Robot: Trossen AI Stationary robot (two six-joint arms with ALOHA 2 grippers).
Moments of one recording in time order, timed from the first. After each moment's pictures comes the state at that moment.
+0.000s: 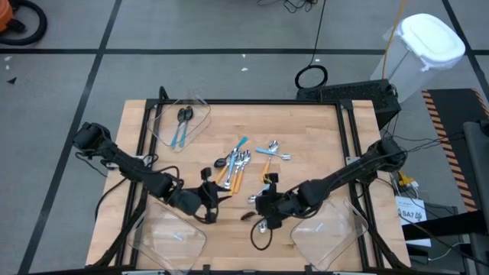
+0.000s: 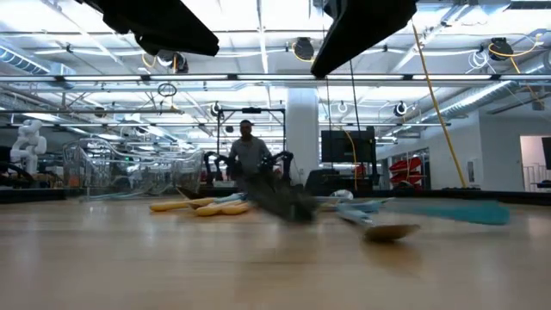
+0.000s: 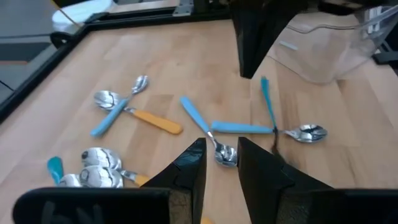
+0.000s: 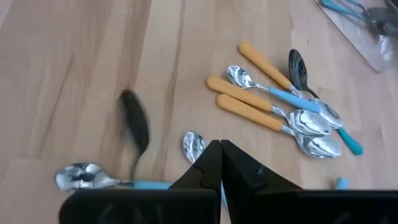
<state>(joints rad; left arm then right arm) -0.53 1.44 0.83 0.02 -0.62 -0.24 0.44 1.74 1.31 -0.57 0.44 0.15</state>
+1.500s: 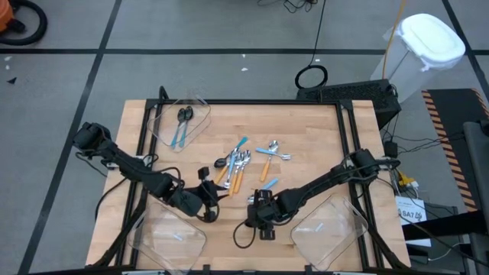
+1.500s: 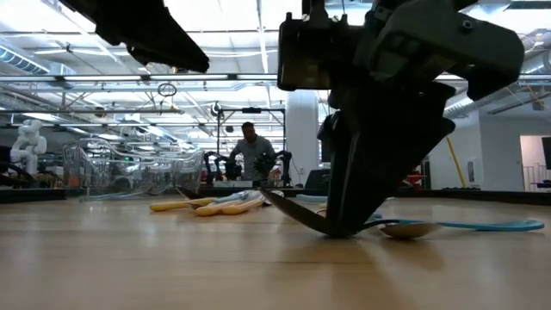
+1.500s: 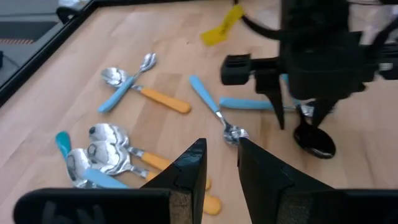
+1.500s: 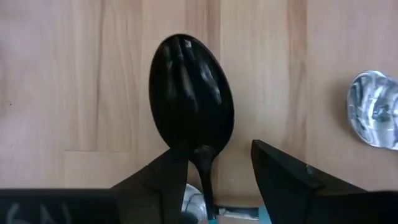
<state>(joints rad) -0.52 1.44 0.83 -0.07 -0.63 -0.33 0.41 2.01 1.30 -0.45 0.02 0.42</state>
